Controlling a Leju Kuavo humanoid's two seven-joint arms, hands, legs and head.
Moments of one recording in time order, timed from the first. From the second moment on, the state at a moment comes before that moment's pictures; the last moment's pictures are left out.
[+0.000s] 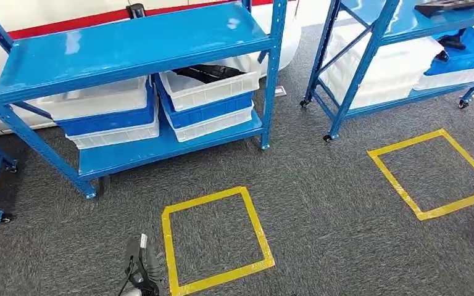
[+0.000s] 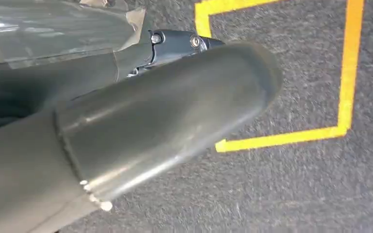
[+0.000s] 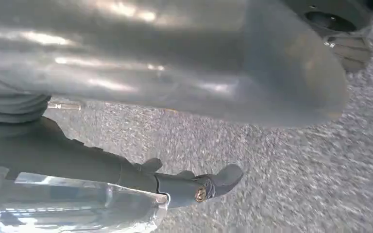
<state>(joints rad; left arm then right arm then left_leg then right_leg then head) -0.16 -0.15 -0.15 -0.54 0.60 0.27 -0.14 -0.13 0.12 -0.06 -0.21 1.05 -0.08 0.20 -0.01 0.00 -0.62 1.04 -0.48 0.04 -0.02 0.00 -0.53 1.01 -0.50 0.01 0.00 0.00</state>
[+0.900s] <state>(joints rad) -0.14 -0.15 -0.15 -0.54 0.61 0.28 -0.14 -0.14 0.12 -0.06 -0.21 1.08 -0.07 0.20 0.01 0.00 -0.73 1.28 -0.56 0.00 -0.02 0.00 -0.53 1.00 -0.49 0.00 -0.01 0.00</state>
